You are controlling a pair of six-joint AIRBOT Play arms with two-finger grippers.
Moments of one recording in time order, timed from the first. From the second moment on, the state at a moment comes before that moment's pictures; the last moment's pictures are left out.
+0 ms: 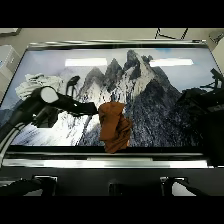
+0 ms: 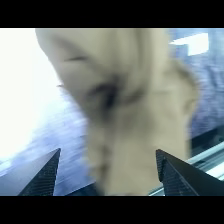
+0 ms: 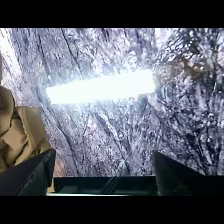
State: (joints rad) left arm -0.34 -1.34 1.22 1.09 -1.14 -1.66; right arm -0.36 -1.29 1.35 -1.14 1.49 1.54
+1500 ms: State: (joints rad) left arm -0.72 -1.42 0.70 0.53 -0.70 -1.45; right arm 0.14 -1.66 1.14 -0.85 1.25 1.45
